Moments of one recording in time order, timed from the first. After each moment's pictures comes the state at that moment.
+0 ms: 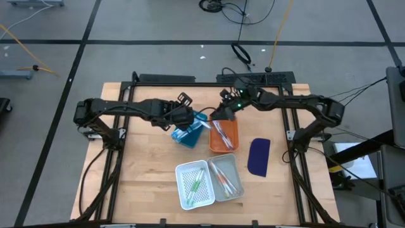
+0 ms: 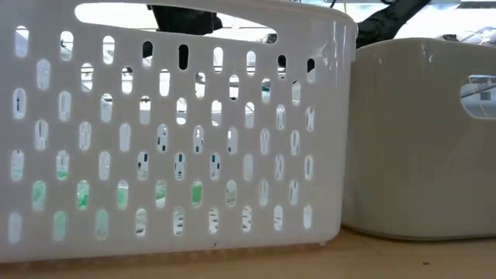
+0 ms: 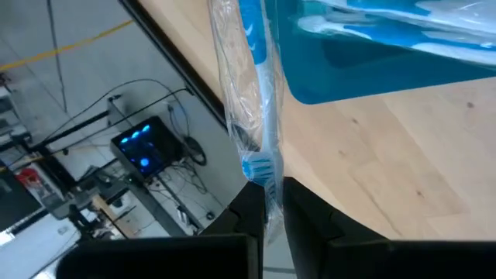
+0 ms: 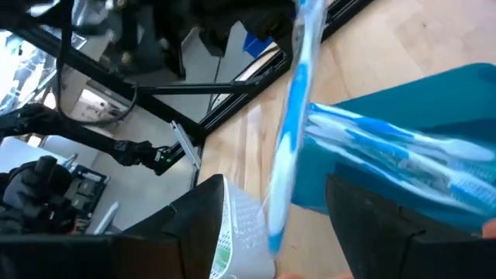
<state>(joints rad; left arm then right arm) 0.04 1.60 1.45 -1.07 -0.64 0.92 -0.47 1.53 0.91 0.26 -0.82 0.56</state>
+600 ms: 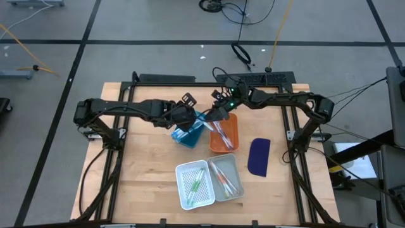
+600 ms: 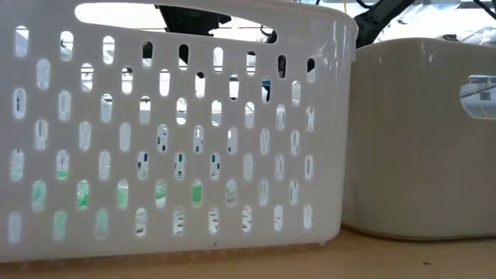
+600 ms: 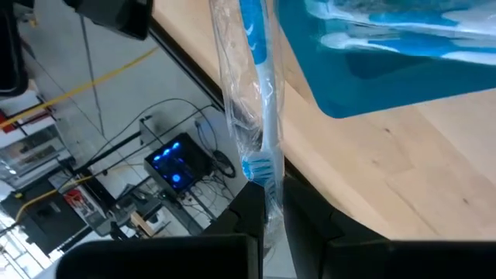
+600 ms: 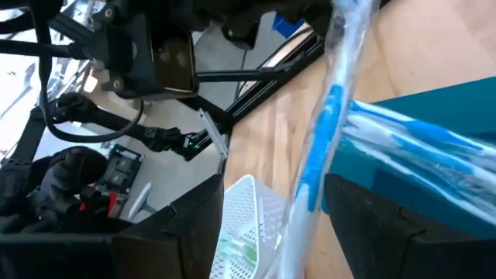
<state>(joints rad) 0.03 1.60 1.45 -0.97 -0.65 1.08 -0.45 1.68 1.06 0.26 -0.95 0.61</state>
